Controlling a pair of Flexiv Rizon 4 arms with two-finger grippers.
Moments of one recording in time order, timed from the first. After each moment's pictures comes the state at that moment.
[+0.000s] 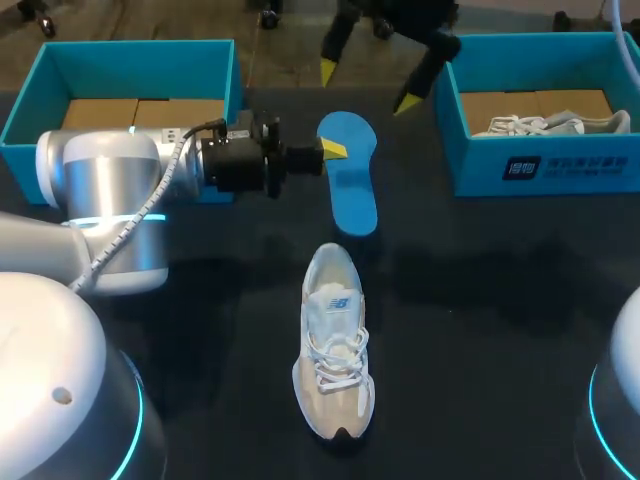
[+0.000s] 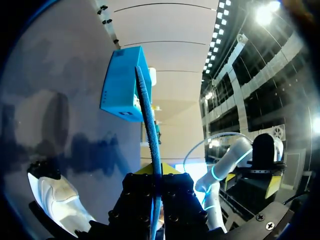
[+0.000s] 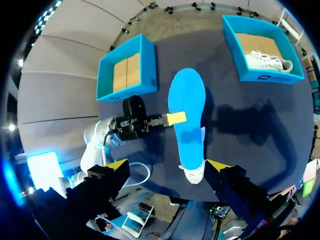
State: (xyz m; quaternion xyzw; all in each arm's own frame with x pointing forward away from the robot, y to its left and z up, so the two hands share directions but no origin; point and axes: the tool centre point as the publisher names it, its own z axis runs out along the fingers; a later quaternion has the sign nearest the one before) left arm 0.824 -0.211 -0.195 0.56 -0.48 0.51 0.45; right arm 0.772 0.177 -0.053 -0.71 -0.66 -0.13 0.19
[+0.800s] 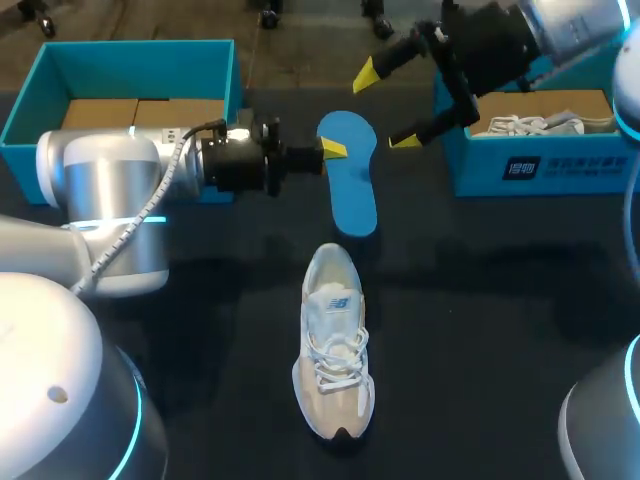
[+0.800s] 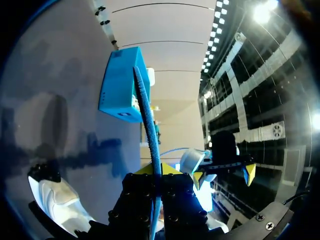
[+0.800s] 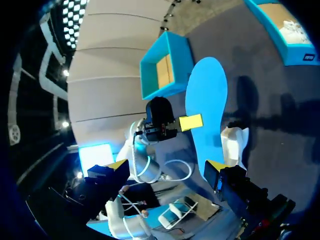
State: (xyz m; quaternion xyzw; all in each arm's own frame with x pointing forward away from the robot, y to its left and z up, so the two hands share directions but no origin) left arm 0.827 -0.210 -0.193 0.55 -0.49 0.52 0.44; right arm 0.785 0.161 -0.090 -0.64 -0.58 -0.32 0.40
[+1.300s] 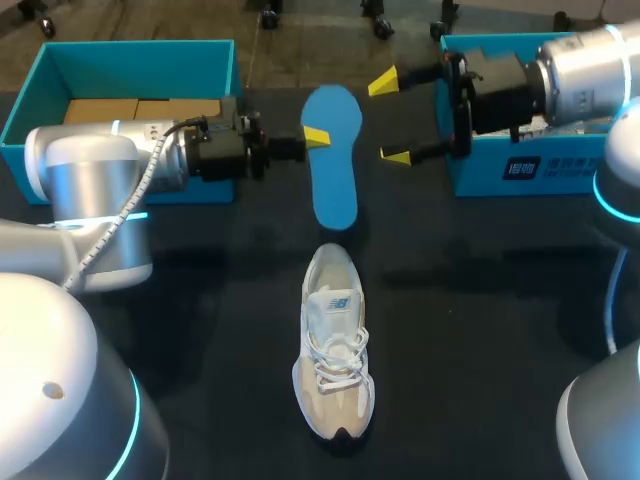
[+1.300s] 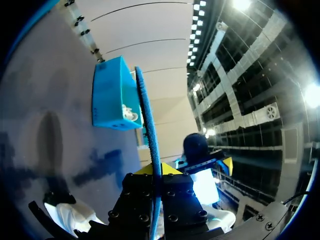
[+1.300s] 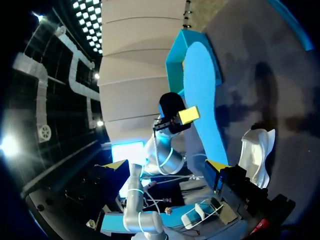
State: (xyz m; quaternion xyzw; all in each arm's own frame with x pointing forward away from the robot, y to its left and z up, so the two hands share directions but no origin) left arm 0.850 -0.183 -0.186 0.49 -0.51 0.58 0.41; right arm 0.789 0.156 -0.104 -0.57 -0.51 -0.41 0.49
